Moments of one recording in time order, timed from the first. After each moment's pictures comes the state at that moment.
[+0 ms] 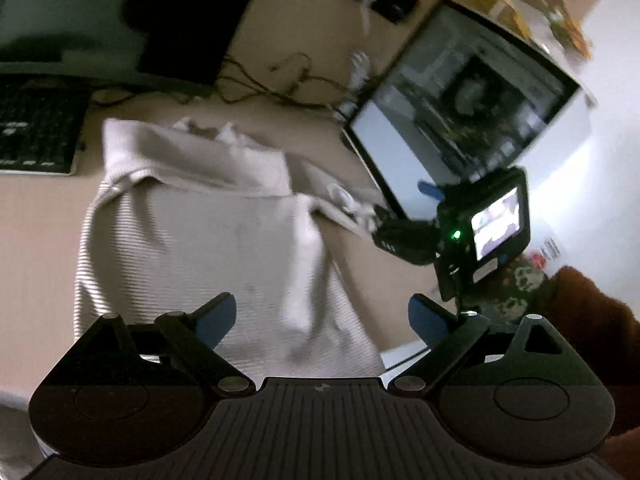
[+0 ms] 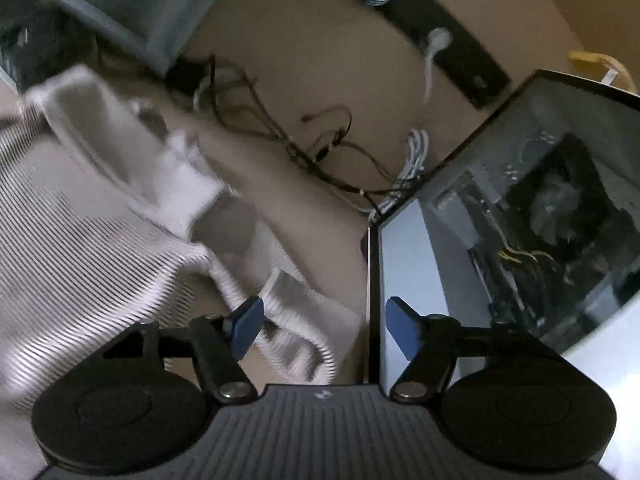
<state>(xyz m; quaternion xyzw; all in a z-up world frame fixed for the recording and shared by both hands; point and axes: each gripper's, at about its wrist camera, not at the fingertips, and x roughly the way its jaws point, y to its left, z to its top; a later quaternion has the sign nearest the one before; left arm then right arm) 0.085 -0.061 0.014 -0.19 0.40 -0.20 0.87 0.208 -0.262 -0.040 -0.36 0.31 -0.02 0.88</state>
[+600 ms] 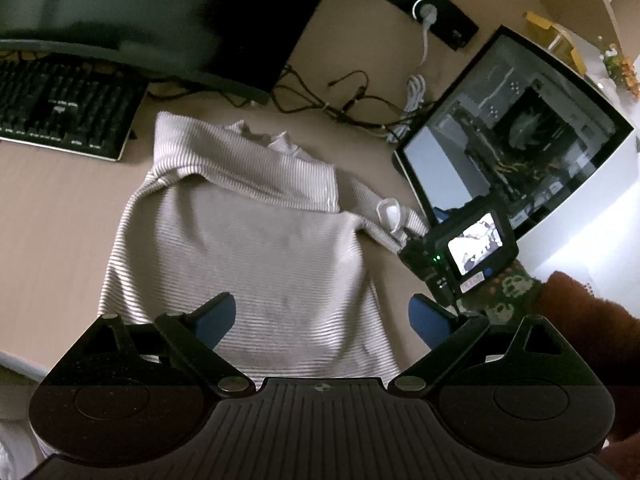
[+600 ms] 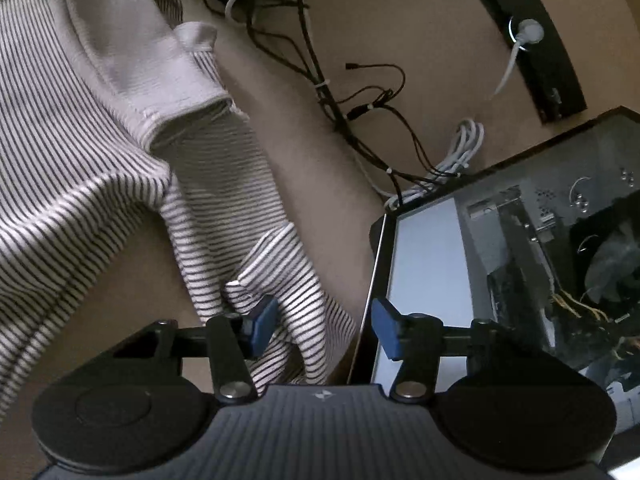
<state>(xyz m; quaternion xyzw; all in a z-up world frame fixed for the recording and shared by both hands) 0.086 -0.058 0.011 -0.21 0.41 -0.12 0.88 0.272 -0.283 -0.107 -0.47 0.33 0.00 0.82</state>
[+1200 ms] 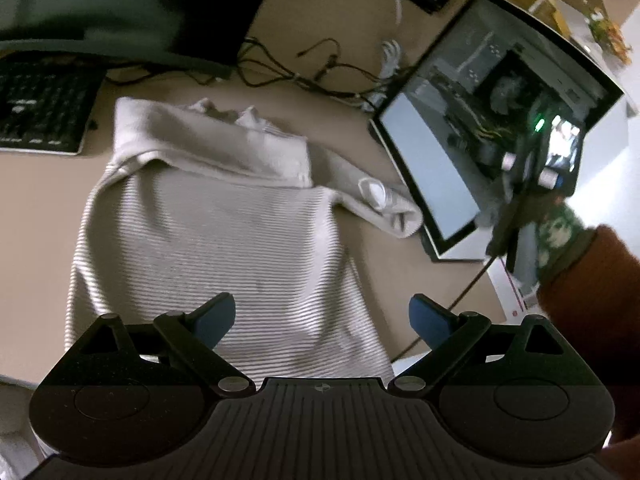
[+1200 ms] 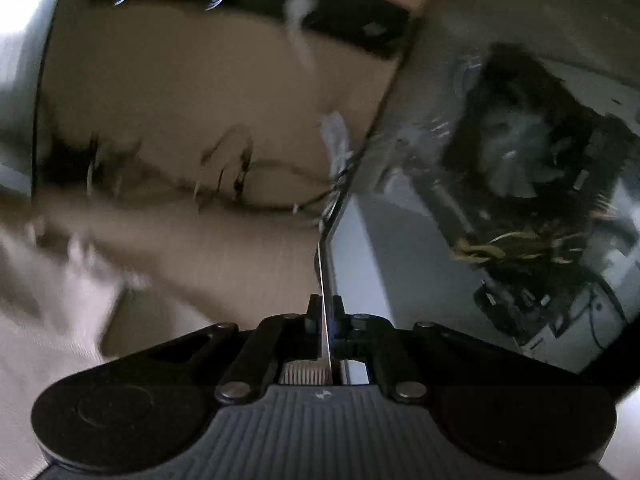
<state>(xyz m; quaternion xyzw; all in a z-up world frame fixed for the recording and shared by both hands) 0.102 -0.078 0.006 -0.18 0.44 -0.18 0.86 0.281 -0.346 0.031 -0.13 0.29 -0.06 0.95</state>
